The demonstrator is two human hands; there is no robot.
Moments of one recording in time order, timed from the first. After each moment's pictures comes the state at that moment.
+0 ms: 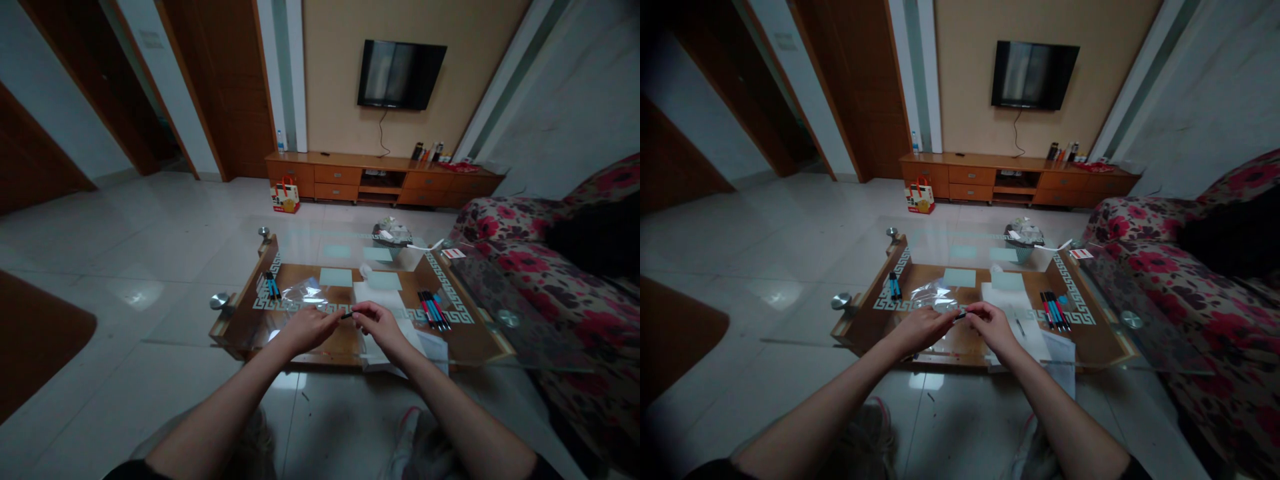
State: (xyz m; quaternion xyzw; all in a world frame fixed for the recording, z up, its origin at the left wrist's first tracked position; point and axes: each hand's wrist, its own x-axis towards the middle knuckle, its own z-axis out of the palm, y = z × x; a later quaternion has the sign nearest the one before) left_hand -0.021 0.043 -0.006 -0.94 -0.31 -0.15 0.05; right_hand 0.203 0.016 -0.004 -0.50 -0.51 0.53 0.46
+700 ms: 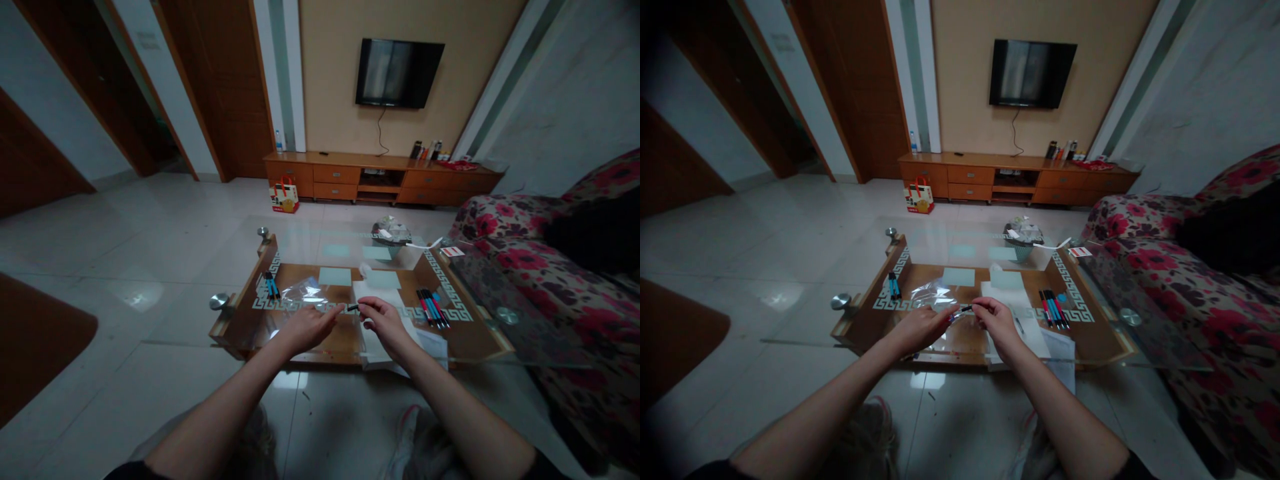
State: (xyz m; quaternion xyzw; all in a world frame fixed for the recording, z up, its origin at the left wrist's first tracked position) left_hand -0.023 0.042 -0.009 -0.94 -0.32 -0.14 0.06; right_hand 0.211 0.021 -0.008 -0.49 -0.41 0.57 0.51
